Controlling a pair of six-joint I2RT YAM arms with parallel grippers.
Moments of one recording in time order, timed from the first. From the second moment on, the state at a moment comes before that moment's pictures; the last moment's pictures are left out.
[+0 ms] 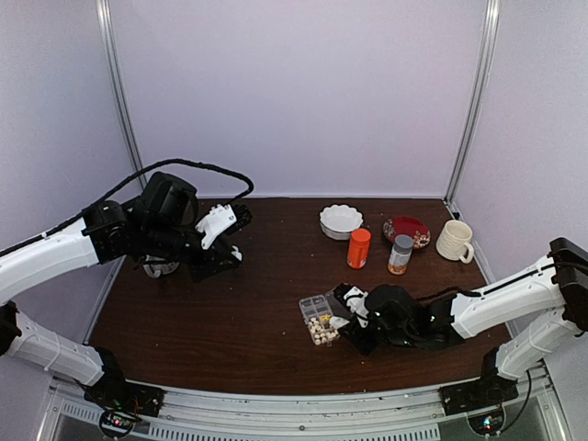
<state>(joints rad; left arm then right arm) -0.84 1.22 1.12 -0.63 0.07 0.29 1.10 1.43 0.53 0.14 0.21 0.26</state>
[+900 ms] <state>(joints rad) -0.84 1.22 1.12 -0.64 0.07 0.29 1.11 1.43 0.55 0.11 0.20 0.26</state>
